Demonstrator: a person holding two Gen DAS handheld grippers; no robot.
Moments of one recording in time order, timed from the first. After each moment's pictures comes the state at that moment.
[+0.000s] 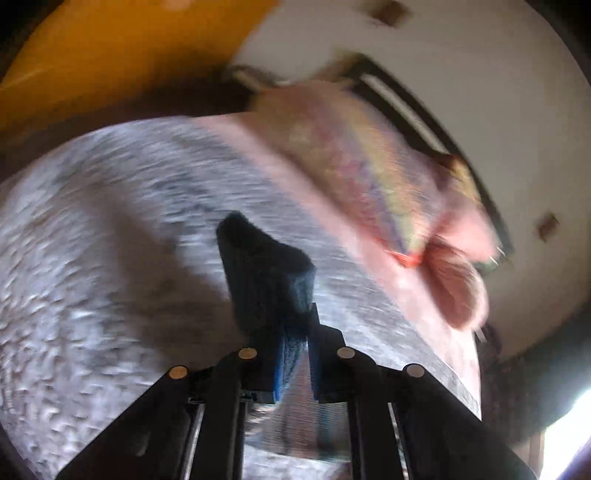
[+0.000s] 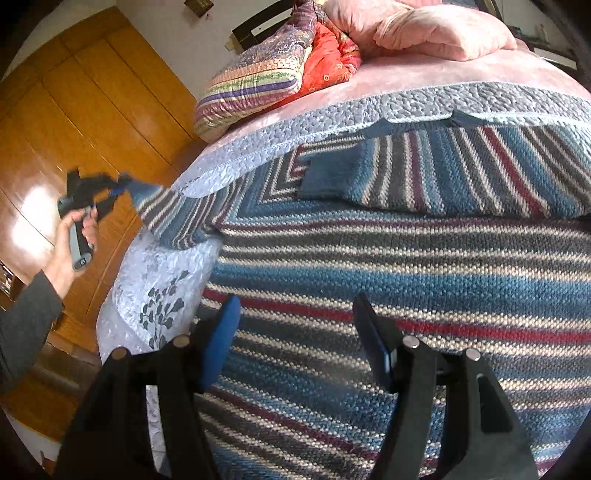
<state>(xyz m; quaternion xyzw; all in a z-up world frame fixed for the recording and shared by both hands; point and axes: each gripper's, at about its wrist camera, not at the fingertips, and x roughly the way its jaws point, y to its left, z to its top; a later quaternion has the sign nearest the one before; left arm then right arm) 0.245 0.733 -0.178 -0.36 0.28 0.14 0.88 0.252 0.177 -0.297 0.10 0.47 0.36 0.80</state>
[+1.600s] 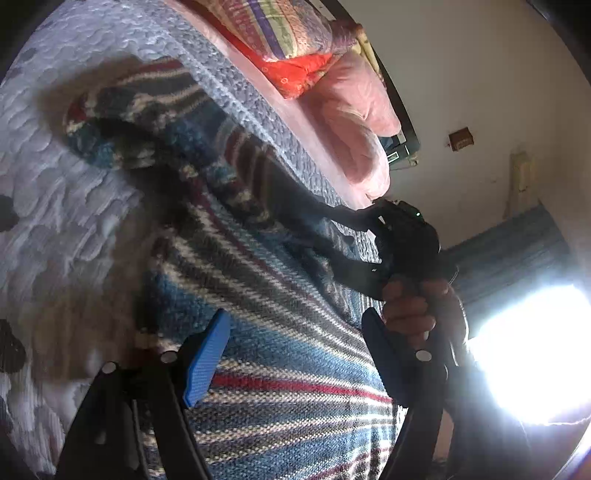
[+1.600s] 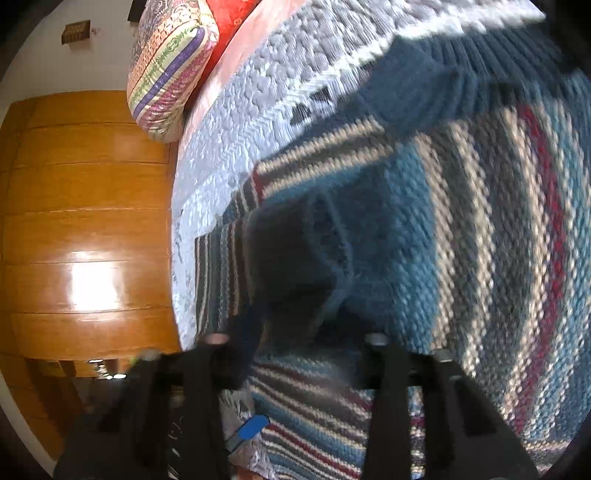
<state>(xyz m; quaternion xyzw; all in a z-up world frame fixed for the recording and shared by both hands) 0.209 0.488 -0.343 -0.44 0.35 -0.08 0.82 0.476 0.277 -0.380 0.26 0.67 0.35 0.60</state>
